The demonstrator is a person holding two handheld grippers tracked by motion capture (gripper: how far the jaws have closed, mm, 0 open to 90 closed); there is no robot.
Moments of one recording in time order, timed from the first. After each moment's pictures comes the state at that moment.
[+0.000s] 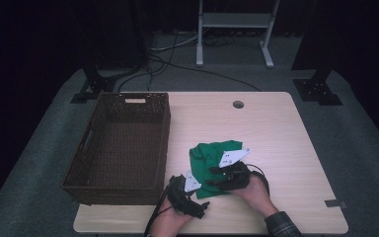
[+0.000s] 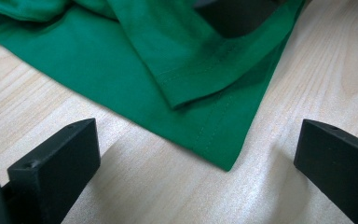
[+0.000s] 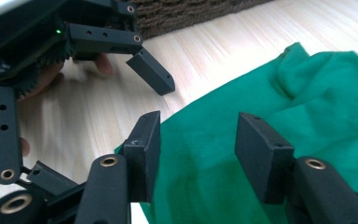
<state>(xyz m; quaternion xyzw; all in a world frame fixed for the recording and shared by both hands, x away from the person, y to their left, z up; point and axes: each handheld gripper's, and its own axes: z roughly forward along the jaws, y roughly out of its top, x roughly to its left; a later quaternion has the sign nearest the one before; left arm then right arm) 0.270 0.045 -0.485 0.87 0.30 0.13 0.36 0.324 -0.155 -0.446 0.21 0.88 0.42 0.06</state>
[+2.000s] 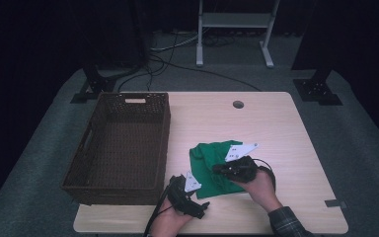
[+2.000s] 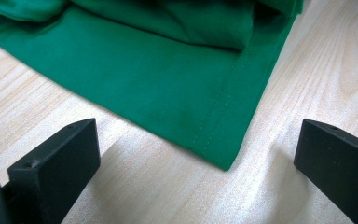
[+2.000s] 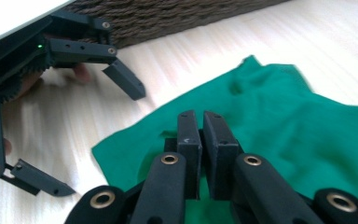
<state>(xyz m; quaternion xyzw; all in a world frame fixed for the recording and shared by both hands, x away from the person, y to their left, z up) 0.270 0.045 -0.485 0.87 0.29 0.13 0.36 0.328 -0.173 -0.424 0.21 0.88 0.41 0.10</state>
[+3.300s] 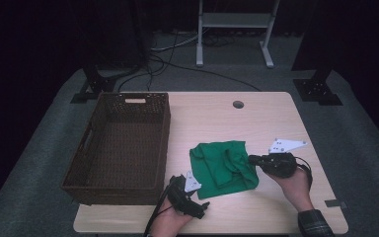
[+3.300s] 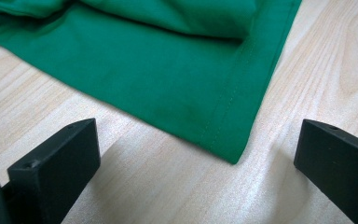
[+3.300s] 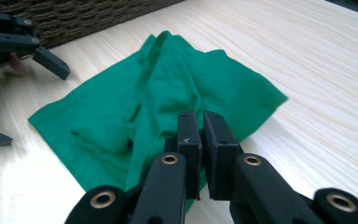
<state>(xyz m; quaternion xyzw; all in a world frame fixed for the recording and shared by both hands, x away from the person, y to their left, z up) 0.270 0.045 -0.485 0.87 0.29 0.13 0.36 0.330 -0.279 -0.419 0.30 0.83 0.44 0.14</state>
